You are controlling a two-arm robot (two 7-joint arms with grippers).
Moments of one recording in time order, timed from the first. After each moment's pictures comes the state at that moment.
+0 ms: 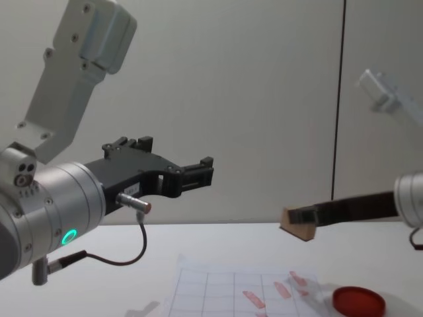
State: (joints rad) left arm -0.24 0.38 0.45 -1.63 -0.20 0.01 -0.01; right arm 0.55 0.18 -0.25 -1.14 0.14 0.41 0.60
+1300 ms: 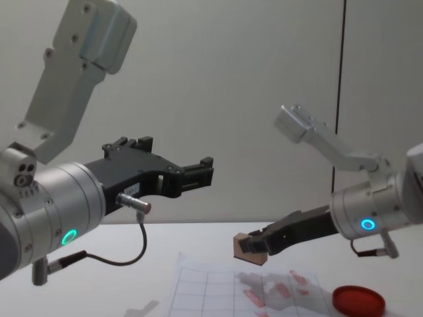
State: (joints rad) left arm -0.24 0.38 0.45 -1.63 -0.20 0.01 -0.01; right arm 0.81 0.06 -0.38 -0.68 -0.05 0.17 0.74
